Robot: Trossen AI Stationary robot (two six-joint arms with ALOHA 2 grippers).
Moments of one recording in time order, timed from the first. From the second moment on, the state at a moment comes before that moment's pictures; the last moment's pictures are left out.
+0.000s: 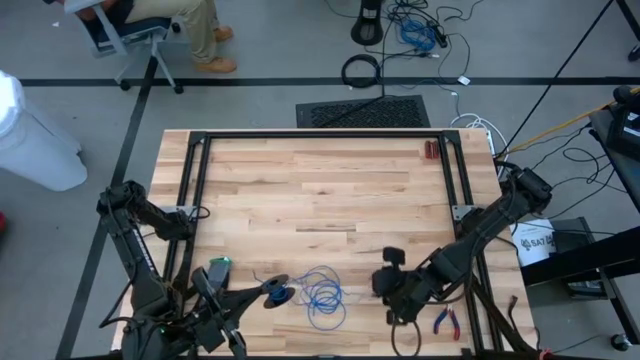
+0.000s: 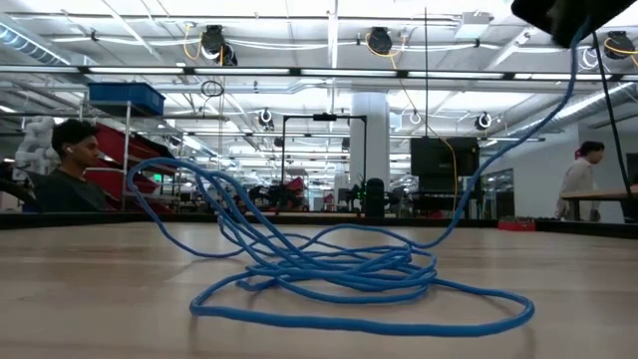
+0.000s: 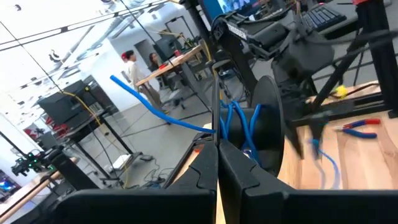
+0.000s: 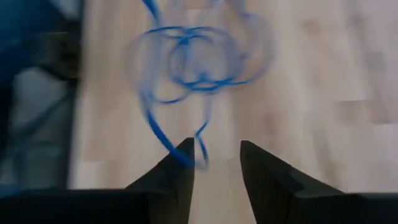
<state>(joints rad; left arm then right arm) -1.05 1.62 1.40 0.32 -1.56 0.59 0.69 1.55 1.17 -0.65 0.33 0.70</state>
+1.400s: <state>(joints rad) -0.99 1.62 1.40 0.25 -1.39 0.47 0.62 1.77 1.17 0.65 0.54 -0.21</state>
